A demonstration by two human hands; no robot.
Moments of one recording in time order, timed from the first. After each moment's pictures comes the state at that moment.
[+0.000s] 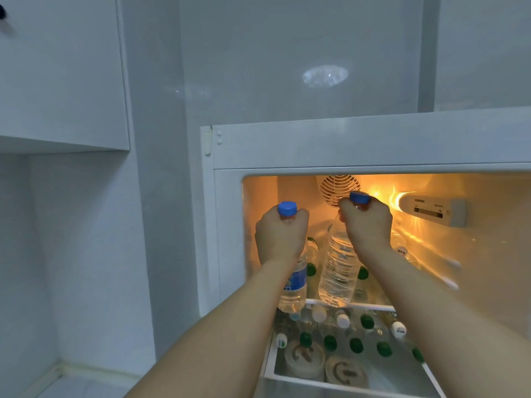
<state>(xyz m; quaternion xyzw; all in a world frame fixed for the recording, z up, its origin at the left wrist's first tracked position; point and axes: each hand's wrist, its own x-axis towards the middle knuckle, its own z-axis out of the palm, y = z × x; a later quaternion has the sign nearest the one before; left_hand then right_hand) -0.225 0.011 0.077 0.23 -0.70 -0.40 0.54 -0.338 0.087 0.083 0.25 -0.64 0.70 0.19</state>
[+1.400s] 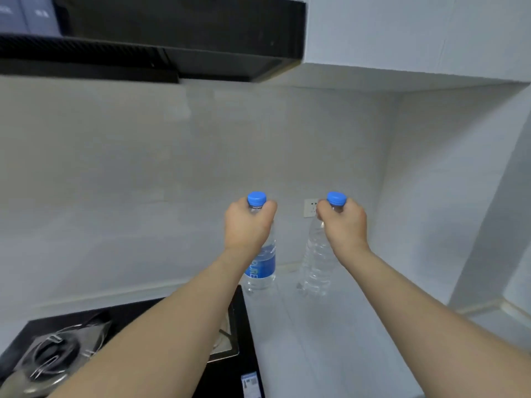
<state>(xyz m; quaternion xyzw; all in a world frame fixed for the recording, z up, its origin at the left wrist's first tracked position) 0.347 -0.007 -0.002 0.60 -0.44 -0.13 0.66 0.196 -0.062 -0.002 0.60 -0.44 0.60 -0.30</state>
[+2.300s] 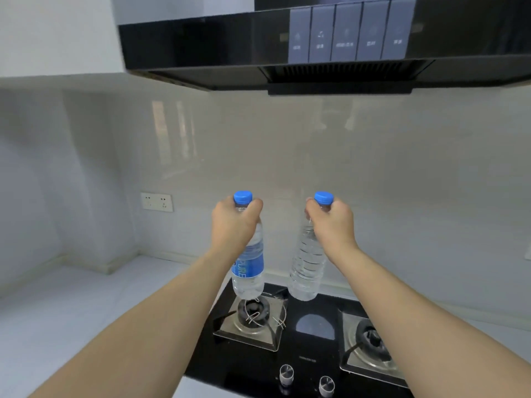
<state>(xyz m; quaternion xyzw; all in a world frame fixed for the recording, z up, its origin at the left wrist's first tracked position) 0.706 0.282 -0.003 0.70 -0.28 0.05 0.66 0.595 0.147 -0.005 0.70 -0.24 0.48 -0.47</state>
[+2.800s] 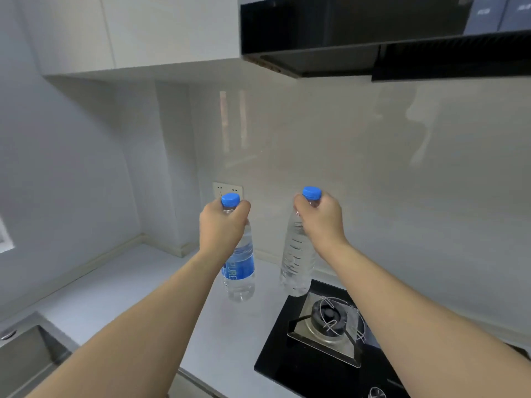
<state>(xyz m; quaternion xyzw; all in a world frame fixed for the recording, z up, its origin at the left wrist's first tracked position) 0.865 0.451 -0.024 0.74 -0.17 0.11 0.65 0.780 0.297 -0.013 0.73 -0.15 0.41 -0.52</state>
